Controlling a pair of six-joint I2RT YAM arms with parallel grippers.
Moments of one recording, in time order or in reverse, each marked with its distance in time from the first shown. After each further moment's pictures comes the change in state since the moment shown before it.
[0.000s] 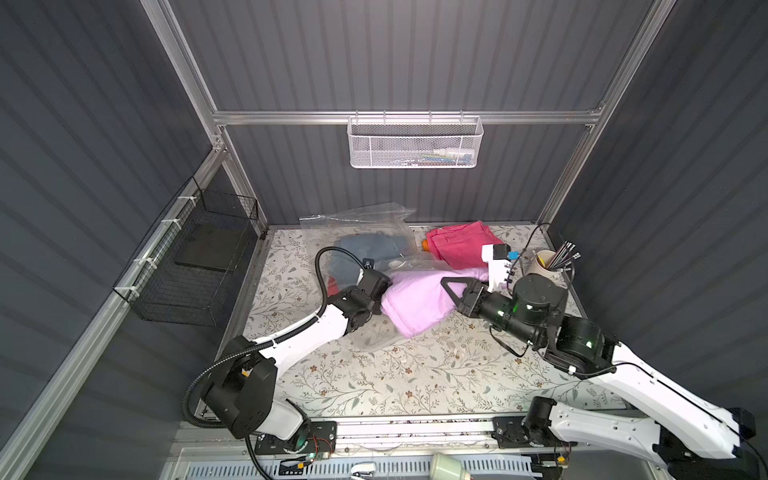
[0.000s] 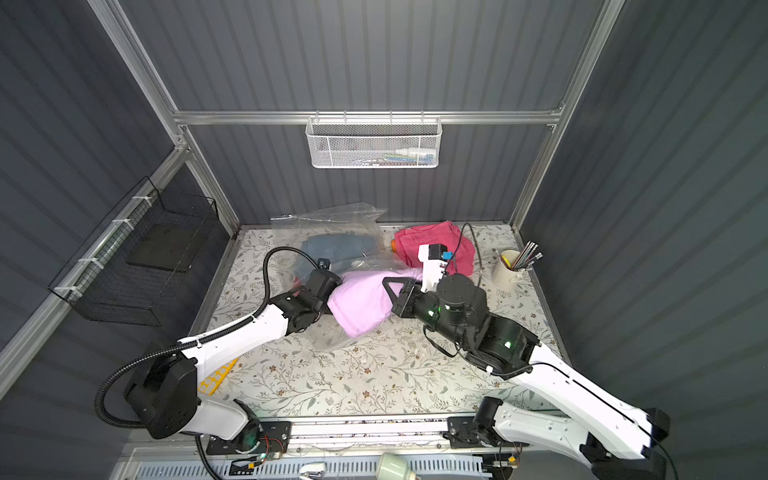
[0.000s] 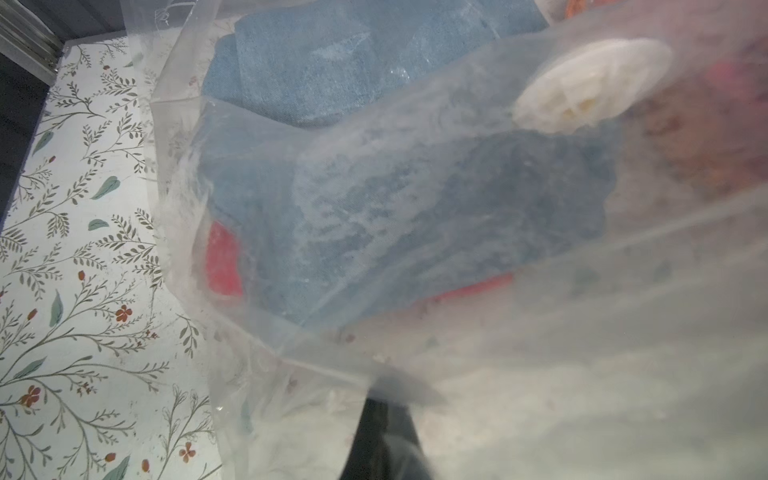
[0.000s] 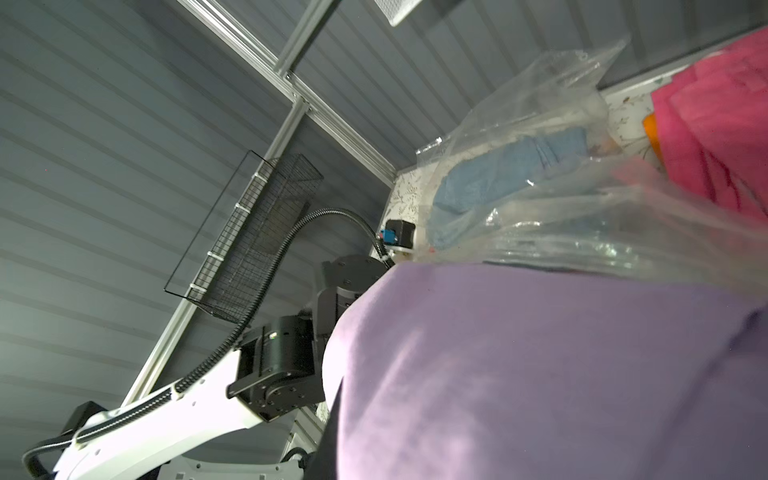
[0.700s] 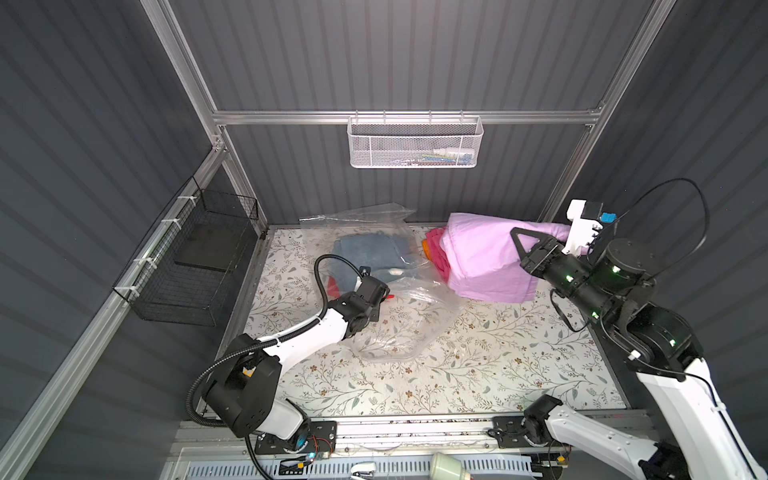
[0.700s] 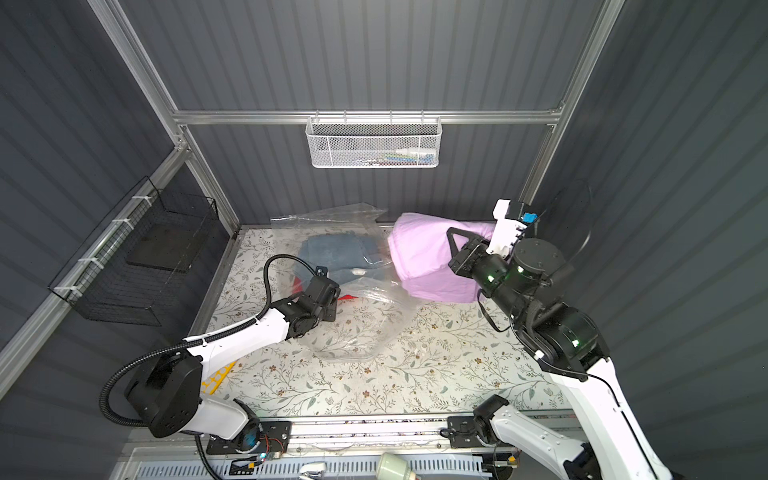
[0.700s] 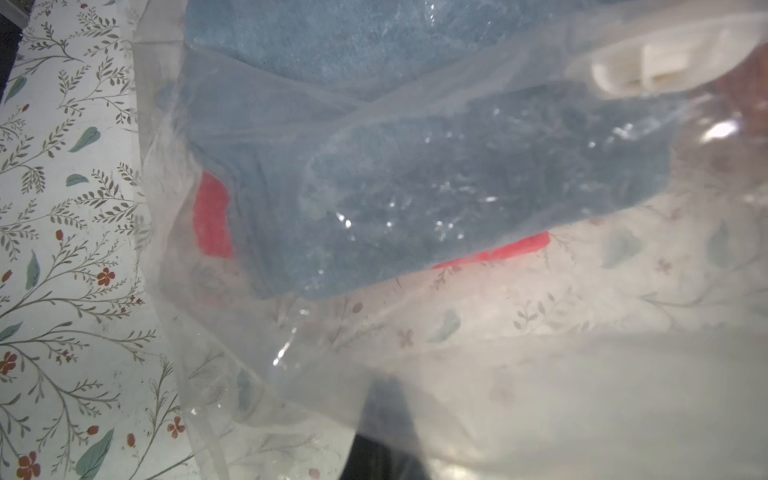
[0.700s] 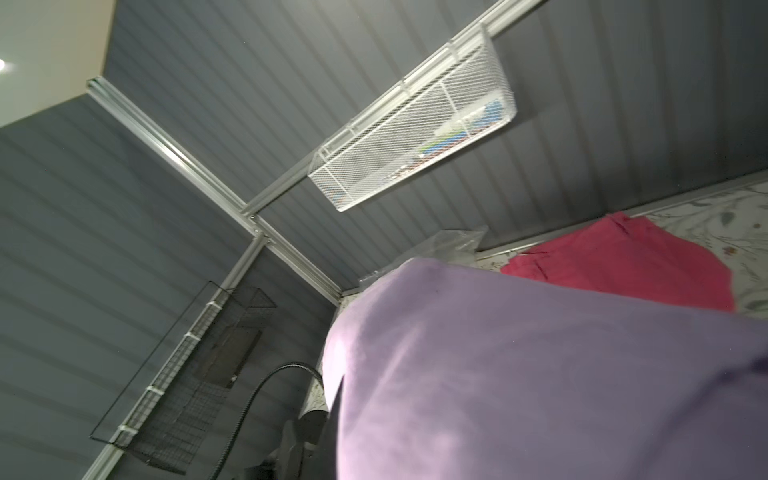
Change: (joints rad) left arm 0.013 -0.001 -0.089 0.019 0.009 -0.034; right arm -0.471 0.011 0.319 -0.251 -0.106 -0.164
